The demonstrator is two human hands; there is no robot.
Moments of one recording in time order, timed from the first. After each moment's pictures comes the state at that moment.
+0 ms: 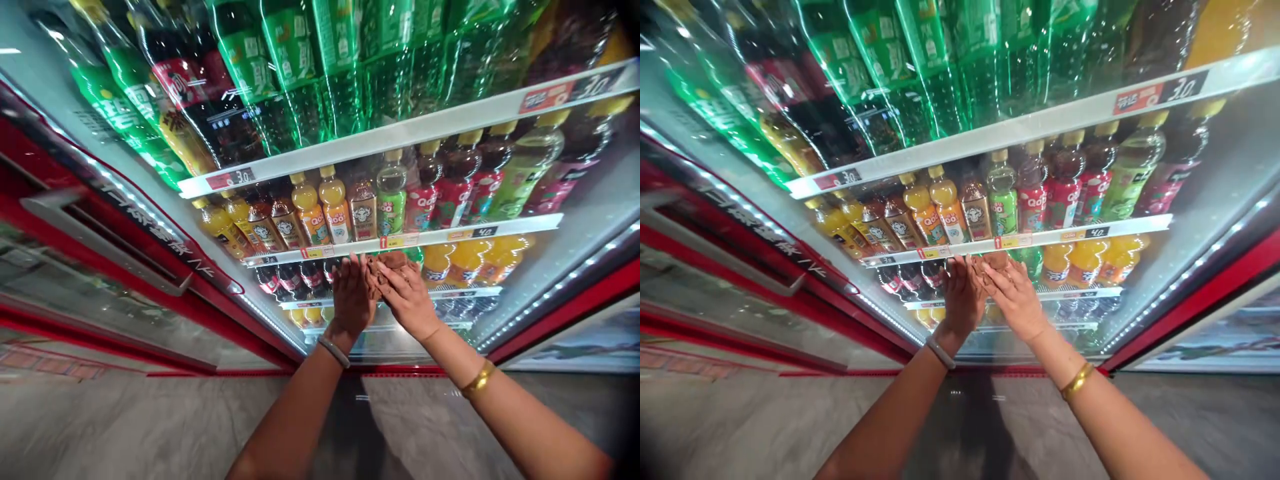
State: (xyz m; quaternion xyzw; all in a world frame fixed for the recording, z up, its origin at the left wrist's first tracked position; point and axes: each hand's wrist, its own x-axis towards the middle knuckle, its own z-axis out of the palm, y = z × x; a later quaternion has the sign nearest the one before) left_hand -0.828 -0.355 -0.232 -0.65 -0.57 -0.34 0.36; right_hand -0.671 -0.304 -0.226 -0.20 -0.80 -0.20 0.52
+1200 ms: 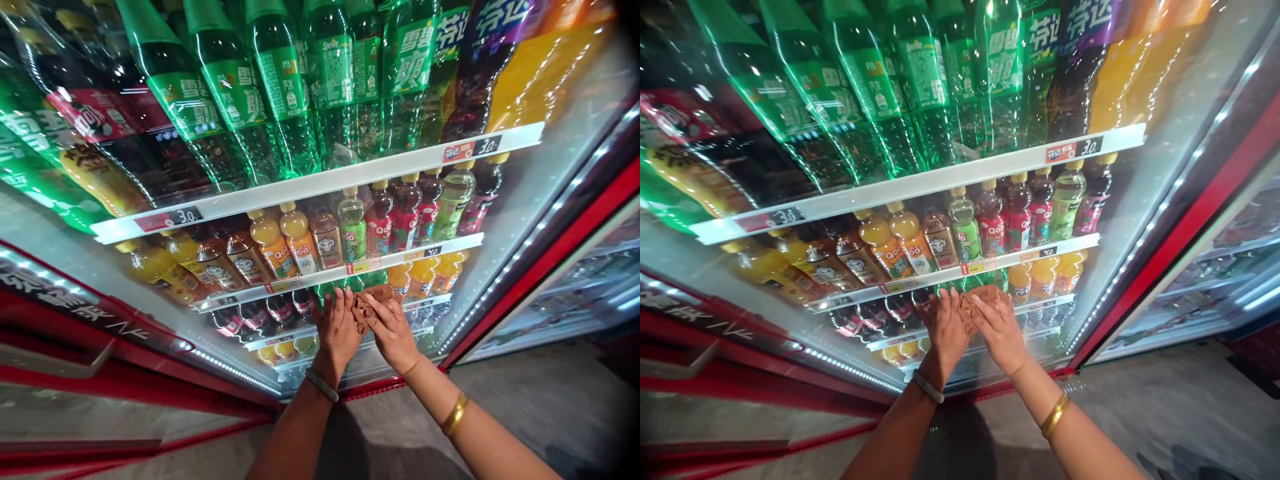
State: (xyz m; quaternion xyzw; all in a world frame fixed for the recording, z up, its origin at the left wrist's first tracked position) left_hand -0.809 -0.336 -0.247 -0.64 -0.55 -0.35 0.41; right_hand -0.654 -0.309 -0.256 -0.28 -0.78 -0.18 0.52
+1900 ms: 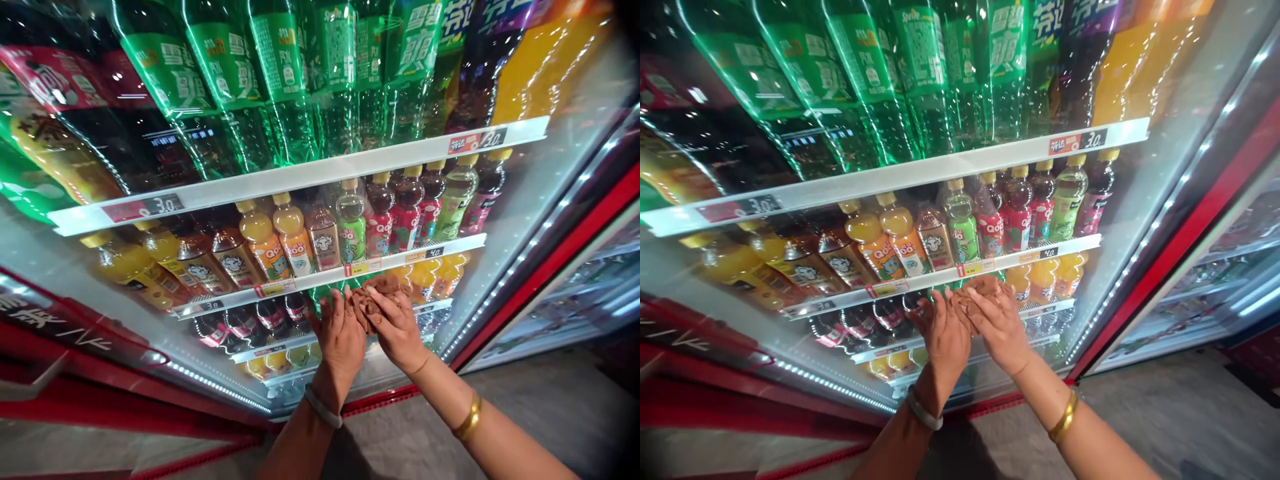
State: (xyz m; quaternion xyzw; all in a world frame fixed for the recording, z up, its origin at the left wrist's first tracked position) left_hand -0.792 -0.336 -0.231 -0.63 -0.55 -0.40 0.37; right_hand -0.642 -0.293 -0.243 -0.25 -0.78 -0.20 0.54
